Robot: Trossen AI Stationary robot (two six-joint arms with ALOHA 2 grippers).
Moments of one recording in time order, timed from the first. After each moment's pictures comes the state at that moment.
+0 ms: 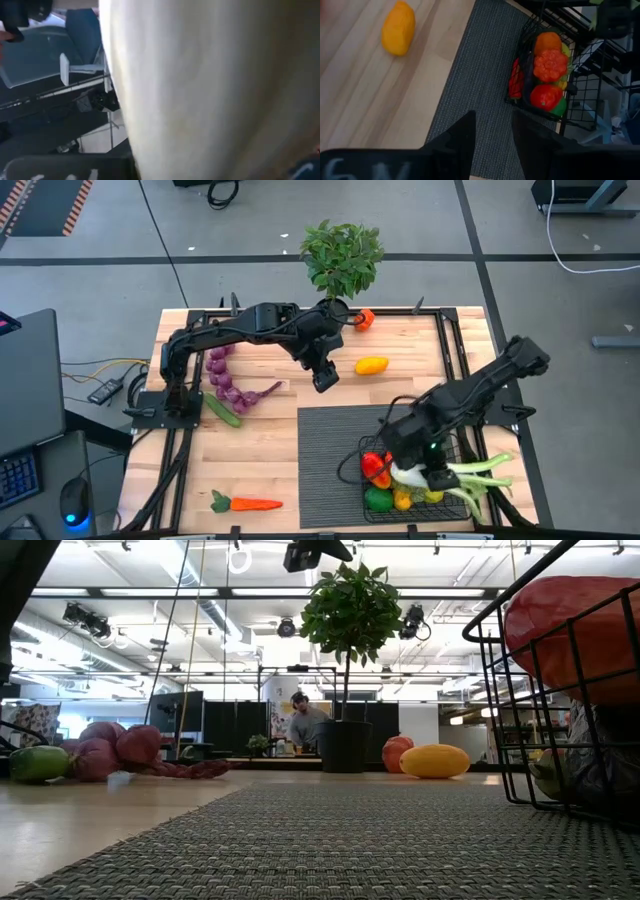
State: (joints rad) left arm 0.11 1.93 2.19 -1.18 0.21 -0.38; right arm 0.51 1.53 1.49 -1.22 -0.73 0.49
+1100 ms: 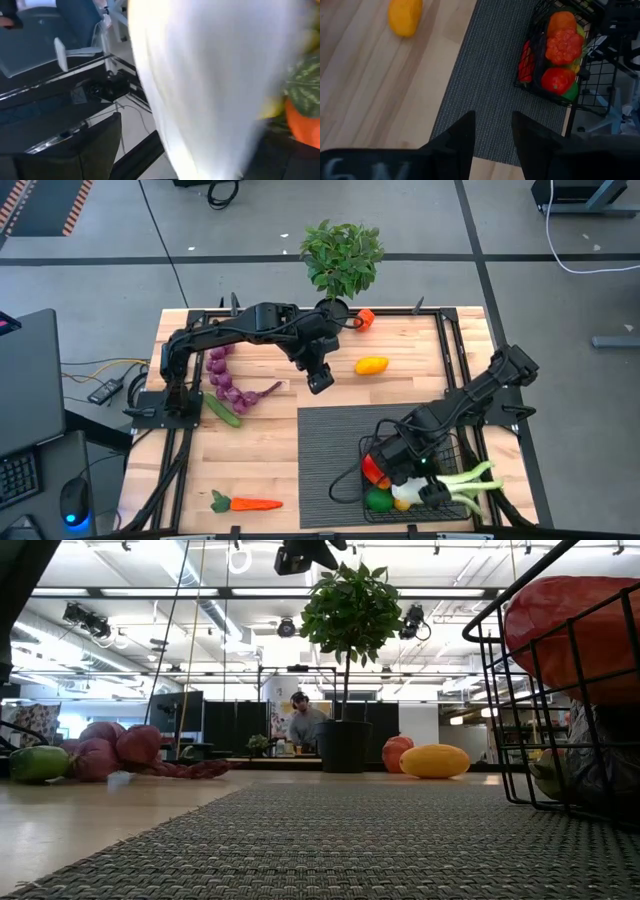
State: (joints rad) left arm 0.11 1.93 2.19 -1.26 0.20 -0.35; right arm 0.55 1.66 1.49 -1.22 -0.79 0.49
